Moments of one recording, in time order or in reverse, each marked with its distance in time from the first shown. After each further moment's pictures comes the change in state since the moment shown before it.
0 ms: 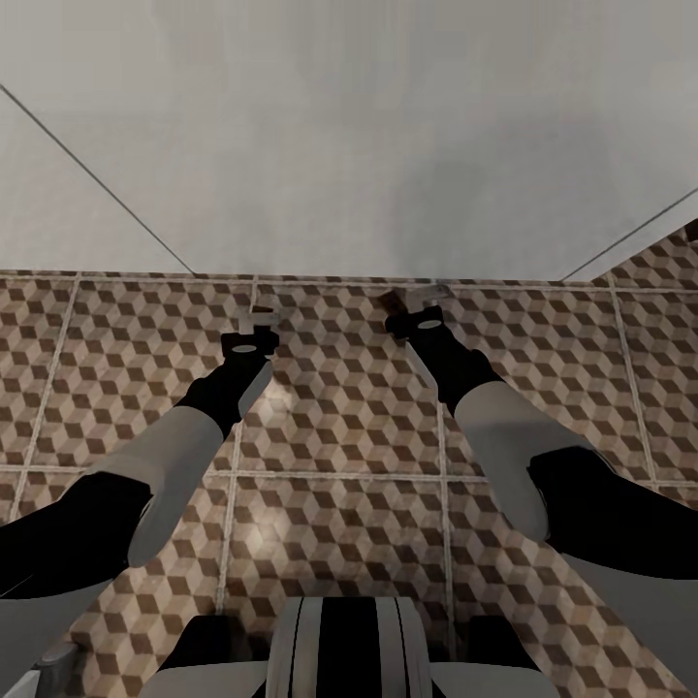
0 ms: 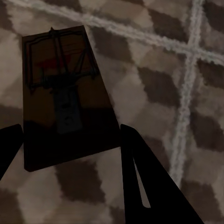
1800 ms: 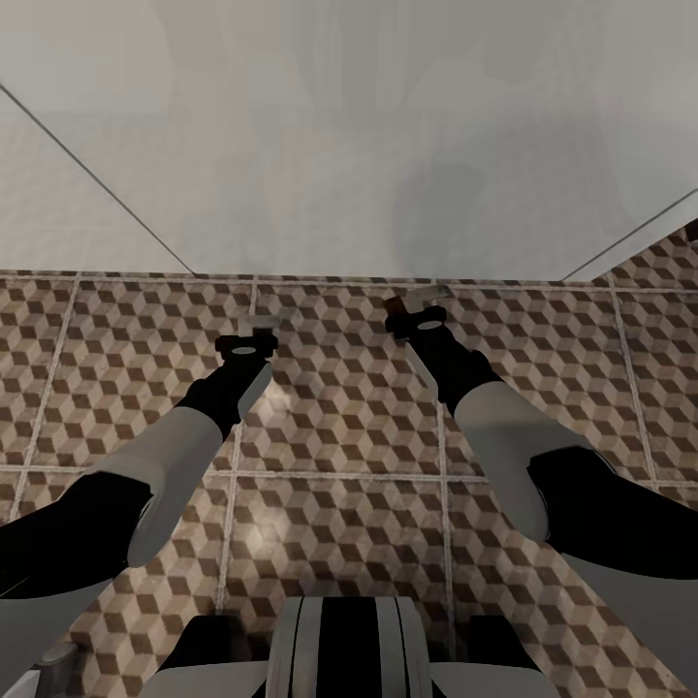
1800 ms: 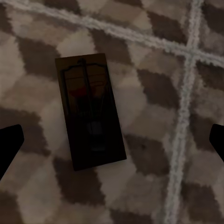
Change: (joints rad) left arm 0.000 0.002 -0.001 0.015 -0.002 0.001 0.005; right arm 0.000 0.000 0.001 0.005 -0.003 -0.015 -0.004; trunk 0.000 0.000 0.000
